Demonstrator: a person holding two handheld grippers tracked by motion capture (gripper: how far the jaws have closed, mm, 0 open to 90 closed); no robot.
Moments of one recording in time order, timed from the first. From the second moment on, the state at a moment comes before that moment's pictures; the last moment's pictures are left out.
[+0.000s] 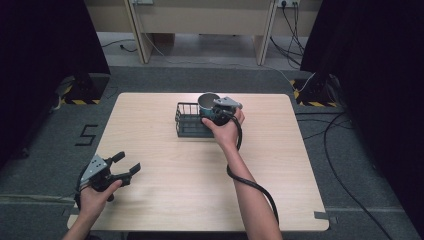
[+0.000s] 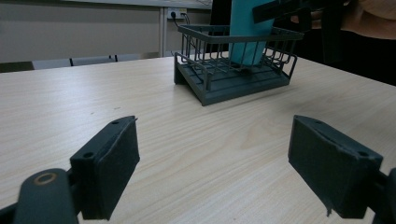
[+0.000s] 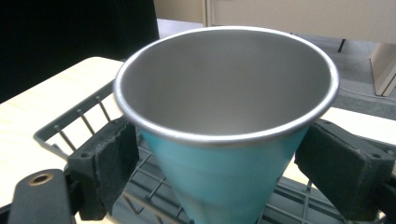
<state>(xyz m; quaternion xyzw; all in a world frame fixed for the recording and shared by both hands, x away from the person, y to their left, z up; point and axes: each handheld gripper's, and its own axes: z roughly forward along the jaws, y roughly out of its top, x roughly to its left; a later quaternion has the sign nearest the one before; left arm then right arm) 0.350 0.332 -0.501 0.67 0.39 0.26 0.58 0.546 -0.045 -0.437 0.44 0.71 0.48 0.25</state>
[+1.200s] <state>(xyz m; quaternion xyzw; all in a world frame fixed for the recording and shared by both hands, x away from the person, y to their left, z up) 0.350 0.331 -0.501 0.67 0.39 0.26 0.58 0.498 -0.082 -0.430 0.43 0.72 0.49 0.25</state>
